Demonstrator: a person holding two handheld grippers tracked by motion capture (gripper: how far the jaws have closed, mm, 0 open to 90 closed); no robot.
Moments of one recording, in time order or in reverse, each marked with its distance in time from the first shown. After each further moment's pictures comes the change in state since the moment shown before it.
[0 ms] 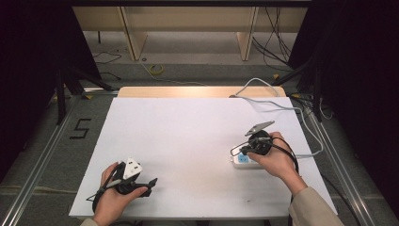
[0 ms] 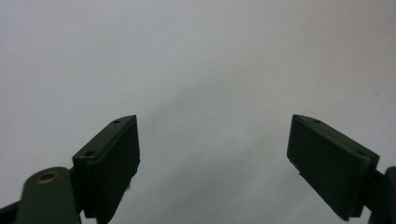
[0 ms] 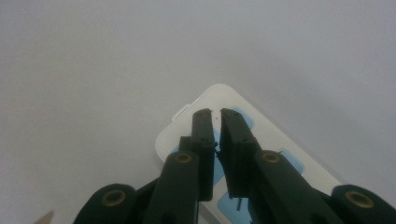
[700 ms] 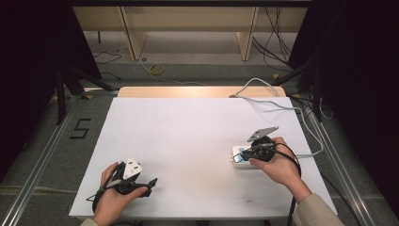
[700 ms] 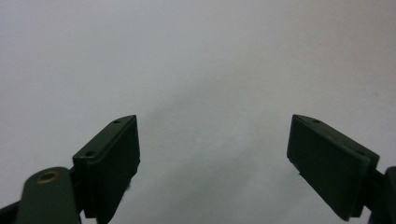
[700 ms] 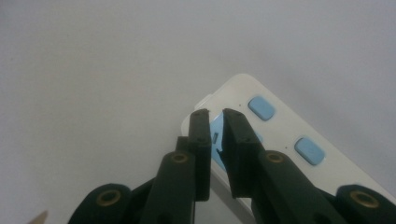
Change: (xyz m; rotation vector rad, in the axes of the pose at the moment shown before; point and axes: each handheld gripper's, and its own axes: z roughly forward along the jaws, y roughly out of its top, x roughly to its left) left arm 0.000 0.000 0.000 -0.001 -0.001 0.000; right arm 0.010 -0.014 -0.009 -0.034 0.033 -0.015
